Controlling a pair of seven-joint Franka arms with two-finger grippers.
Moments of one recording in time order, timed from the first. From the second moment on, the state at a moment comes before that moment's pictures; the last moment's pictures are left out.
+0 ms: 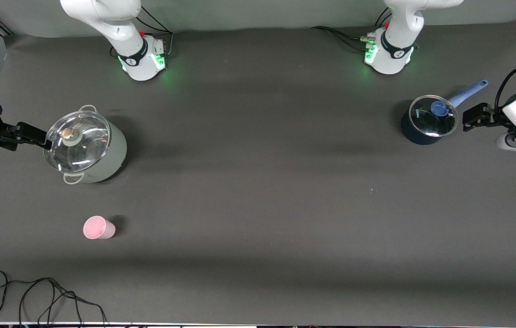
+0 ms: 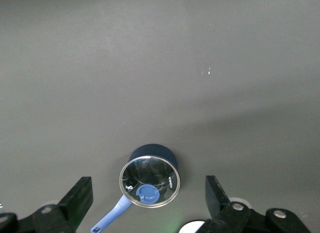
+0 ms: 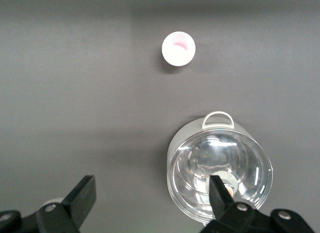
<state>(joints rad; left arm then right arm) -0.05 0.05 0.01 -1.57 0.07 1.50 0.17 -0.08 0.03 0.01 -1.63 0.05 1.63 -0.04</state>
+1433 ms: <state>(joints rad) -0.05 0.01 0.01 -1.64 0.07 1.55 0.17 -0.10 0.03 0.05 -1.63 -0.01 1.63 -0.06</state>
